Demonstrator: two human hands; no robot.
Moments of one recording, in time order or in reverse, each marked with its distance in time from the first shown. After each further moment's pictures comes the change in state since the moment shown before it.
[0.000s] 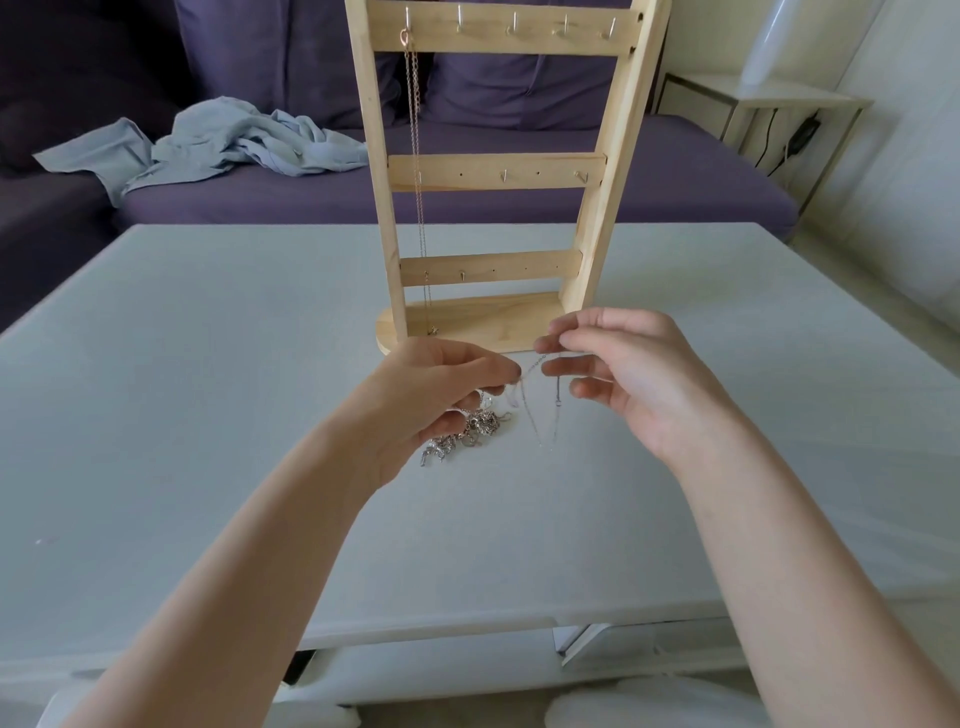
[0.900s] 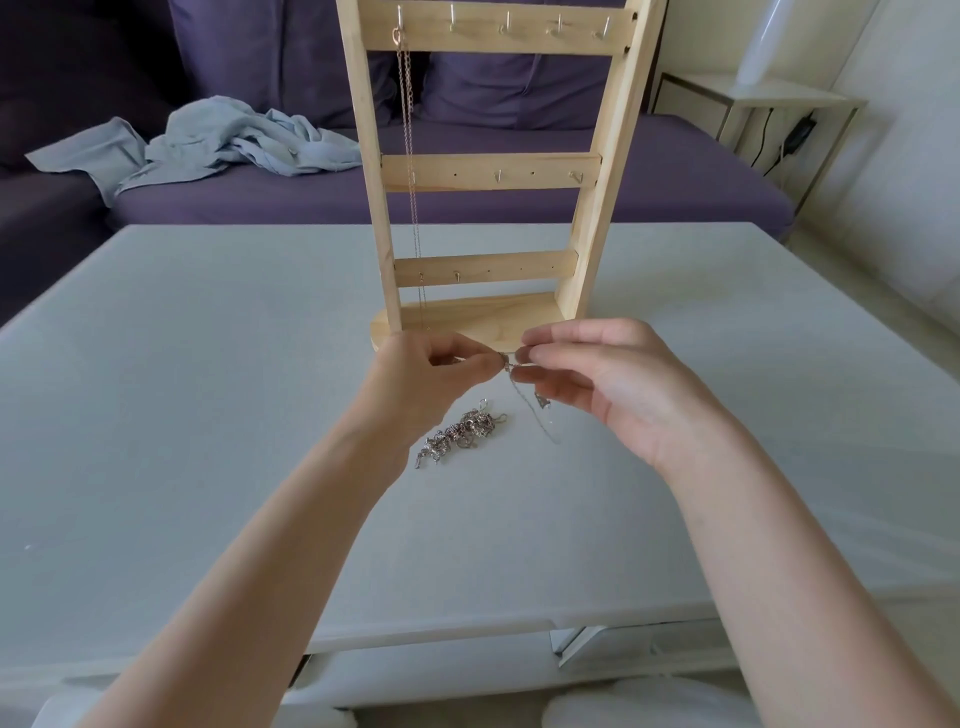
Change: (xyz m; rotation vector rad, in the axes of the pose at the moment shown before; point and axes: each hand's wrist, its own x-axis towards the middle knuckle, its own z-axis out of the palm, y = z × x) left_hand 0.008 -0.004 0.005 0.130 0.206 0.137; right_hand 0.001 0.004 0.003 0.054 -0.098 0.048
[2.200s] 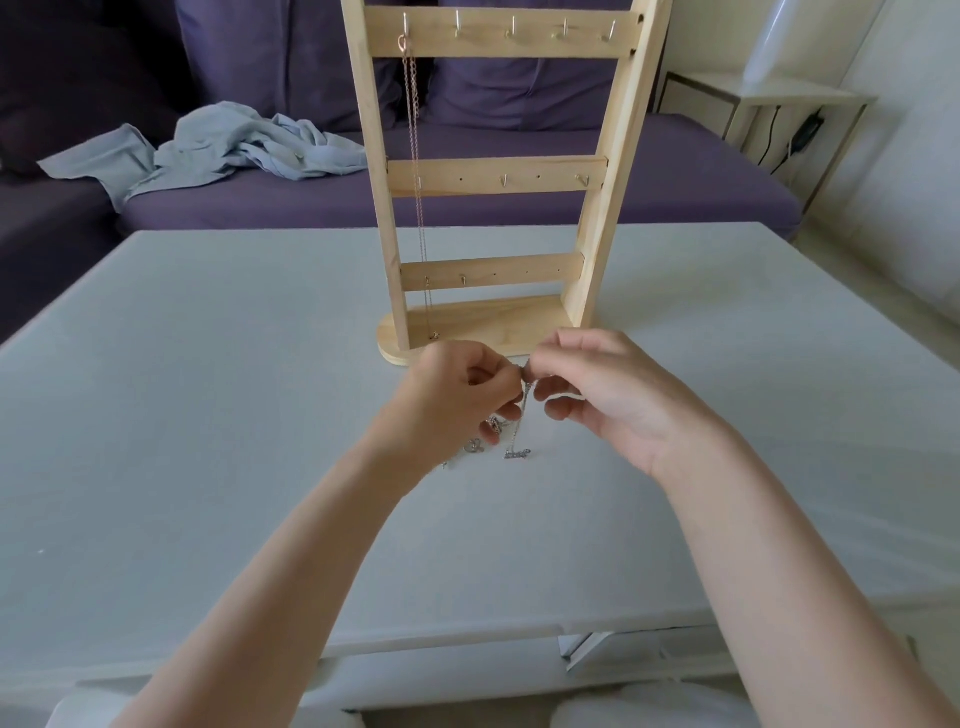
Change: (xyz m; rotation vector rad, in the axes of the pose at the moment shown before) left_hand -0.004 0.002 0.008 0.073 -0.121 0.086; right_hand 0.001 0.001 0.008 -0.226 -0.072 0.018
